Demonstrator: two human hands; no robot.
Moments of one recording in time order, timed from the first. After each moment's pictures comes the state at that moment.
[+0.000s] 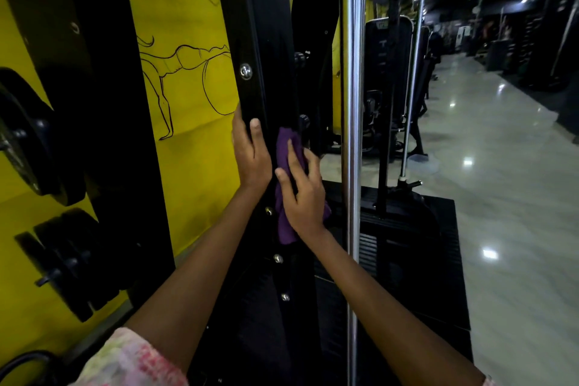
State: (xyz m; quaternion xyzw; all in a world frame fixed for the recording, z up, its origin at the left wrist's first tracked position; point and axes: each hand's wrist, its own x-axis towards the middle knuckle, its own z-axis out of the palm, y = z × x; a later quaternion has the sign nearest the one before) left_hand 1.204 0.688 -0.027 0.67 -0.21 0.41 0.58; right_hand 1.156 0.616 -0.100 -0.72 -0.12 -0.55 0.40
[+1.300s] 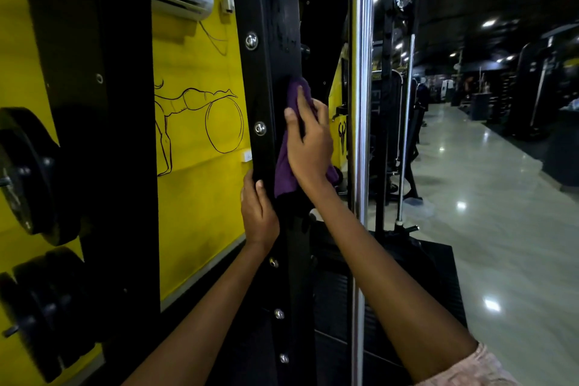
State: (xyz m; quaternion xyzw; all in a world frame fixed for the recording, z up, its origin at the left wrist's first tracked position) left_hand 1.208 0.688 -0.046 0.67 -0.19 0.40 0.59; right_hand 1.187 0.604 0.062 -0.67 -0.10 -0.61 0.42
